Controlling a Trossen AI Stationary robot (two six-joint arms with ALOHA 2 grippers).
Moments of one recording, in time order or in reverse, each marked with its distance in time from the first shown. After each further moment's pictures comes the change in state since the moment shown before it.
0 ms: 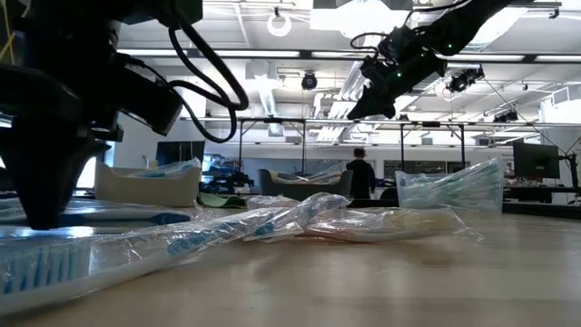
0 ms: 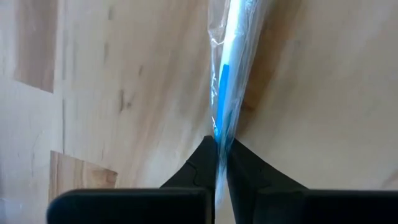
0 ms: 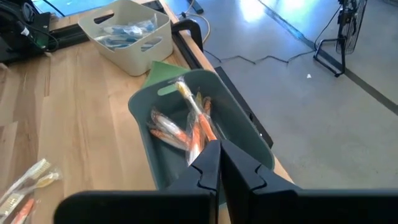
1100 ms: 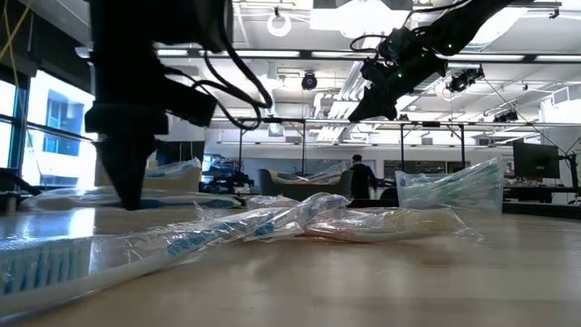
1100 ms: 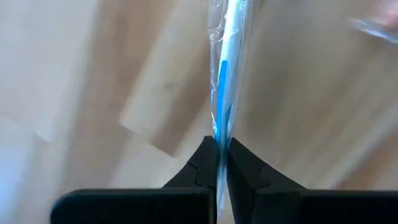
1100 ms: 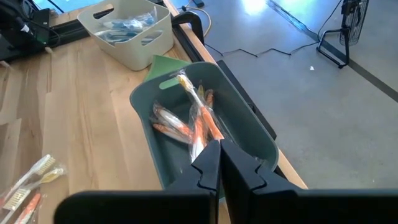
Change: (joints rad) left arm 0.145 -0.058 -0.037 0.012 -0.222 -0.021; right arm 0.000 0.000 0.000 -0.031 0.000 0.011
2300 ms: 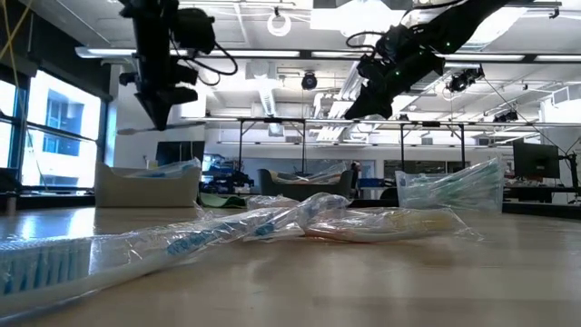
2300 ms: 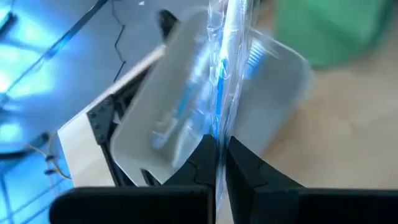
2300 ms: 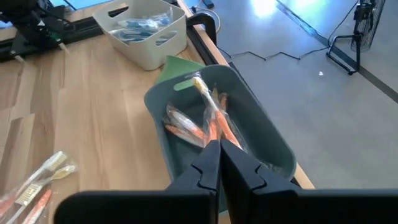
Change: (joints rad) left arm 0.889 -0.453 0.000 -0.146 -0.316 0.506; right arm 0.038 0.000 0.000 0.007 -0.003 -0.008
